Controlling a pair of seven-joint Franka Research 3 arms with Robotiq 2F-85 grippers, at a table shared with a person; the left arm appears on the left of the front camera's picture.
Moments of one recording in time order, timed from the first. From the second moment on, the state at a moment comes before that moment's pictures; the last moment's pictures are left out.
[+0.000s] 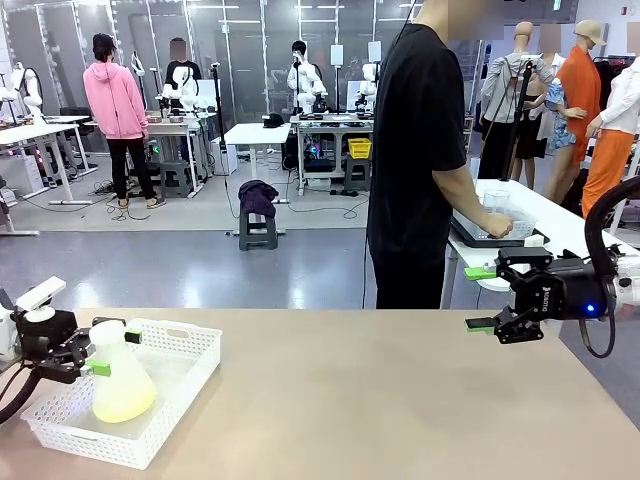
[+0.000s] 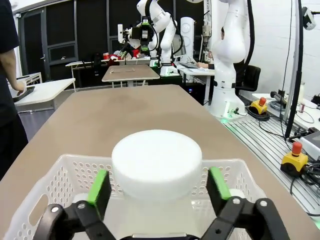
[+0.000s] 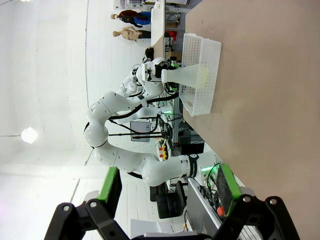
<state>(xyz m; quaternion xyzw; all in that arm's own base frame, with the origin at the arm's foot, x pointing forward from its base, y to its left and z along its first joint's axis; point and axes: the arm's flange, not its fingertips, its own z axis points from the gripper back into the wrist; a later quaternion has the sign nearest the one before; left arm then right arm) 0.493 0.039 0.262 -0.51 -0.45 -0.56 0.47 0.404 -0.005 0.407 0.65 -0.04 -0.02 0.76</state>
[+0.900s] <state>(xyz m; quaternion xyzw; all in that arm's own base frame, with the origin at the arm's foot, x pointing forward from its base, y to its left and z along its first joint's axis) 0.494 0.041 0.263 -0.51 -0.45 -0.56 0.47 0.404 -0.005 0.407 0.65 -0.04 -0.02 0.76</state>
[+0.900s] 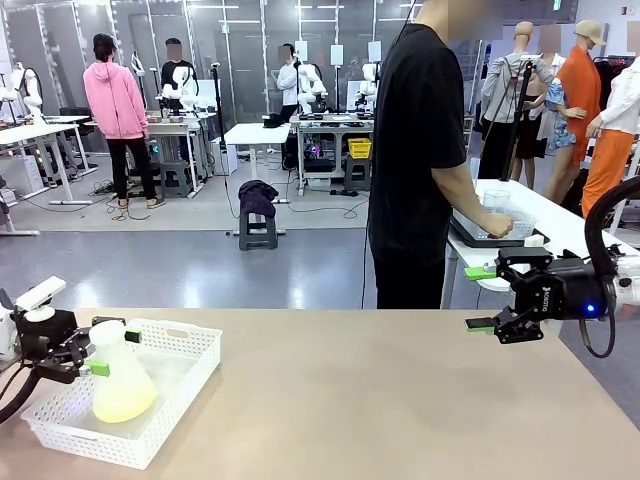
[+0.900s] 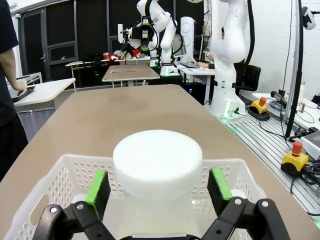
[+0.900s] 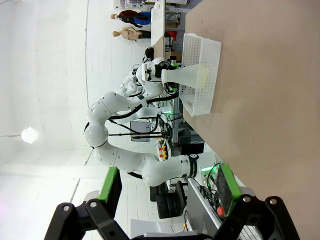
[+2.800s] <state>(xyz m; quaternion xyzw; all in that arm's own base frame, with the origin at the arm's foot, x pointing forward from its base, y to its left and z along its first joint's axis) 0.392 0.142 0.333 -0.71 -0.07 -0.12 0.69 0.404 -0.005 0.407 0.65 -0.04 -0.02 0.76</state>
